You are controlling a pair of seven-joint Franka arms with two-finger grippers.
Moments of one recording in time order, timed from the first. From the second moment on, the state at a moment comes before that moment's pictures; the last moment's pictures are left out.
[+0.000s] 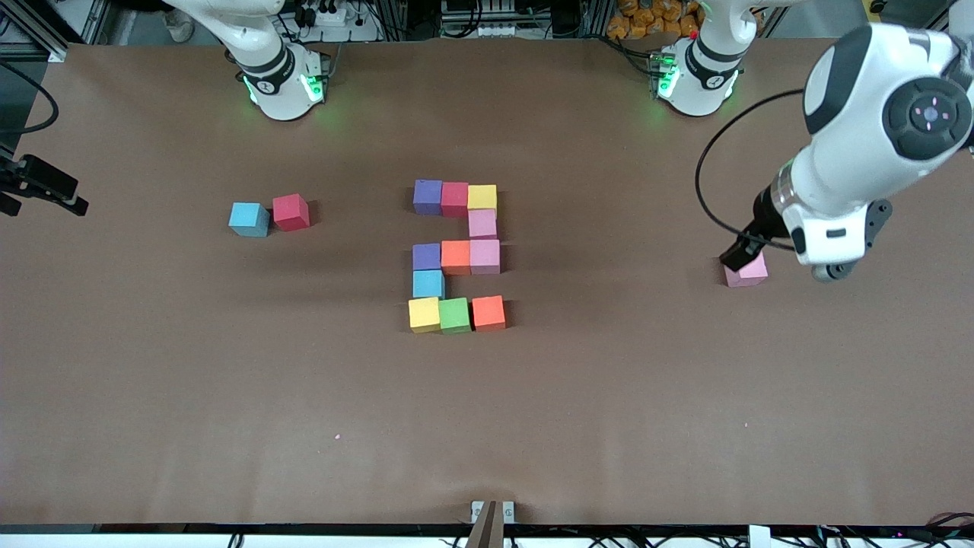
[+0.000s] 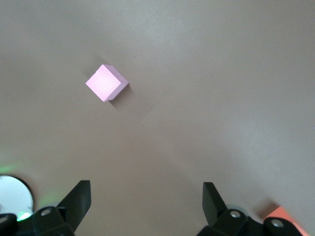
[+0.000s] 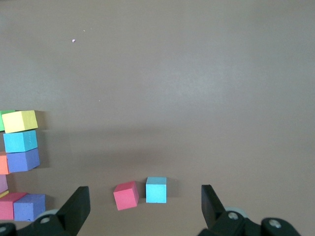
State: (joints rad) left arm 0.00 0.08 -0.27 -1.72 0.04 1.70 -1.08; right arm -0.14 0.00 0.03 -1.56 0.03 1.58 -0.08
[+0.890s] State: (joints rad) left arm 0.00 0.00 -0.21 -1.59 0.04 1.64 -0.43; right arm -0.14 0.00 0.03 -1.53 0.04 1.57 -0.08
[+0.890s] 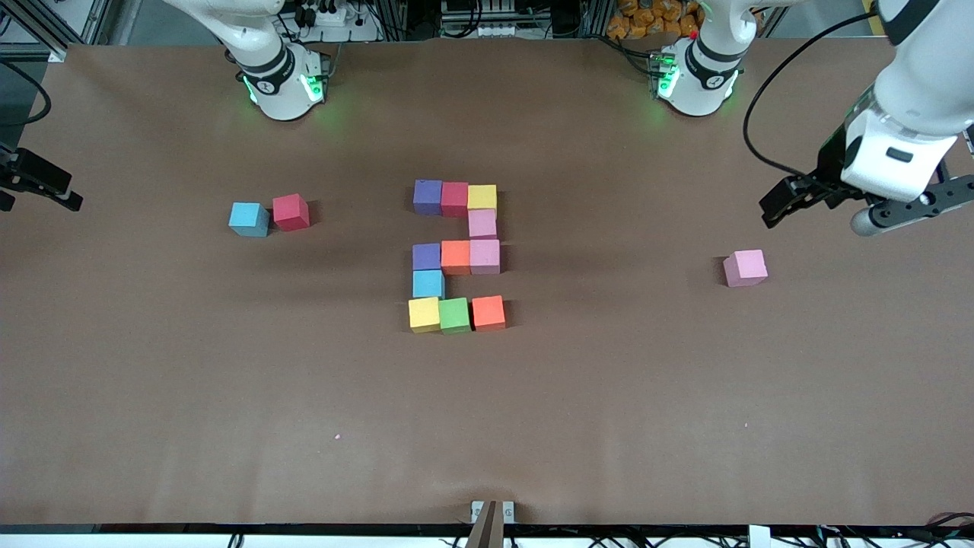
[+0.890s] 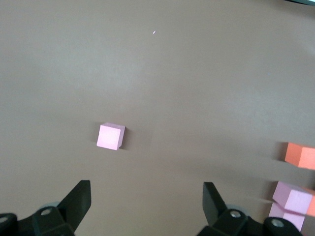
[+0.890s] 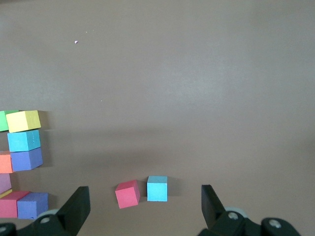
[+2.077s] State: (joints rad) left arm 0.02 0.02 -0.17 -1.48 0.01 1.52 -0.19; right arm -0.14 0.01 0.04 -1.53 0.08 1.58 -0.08
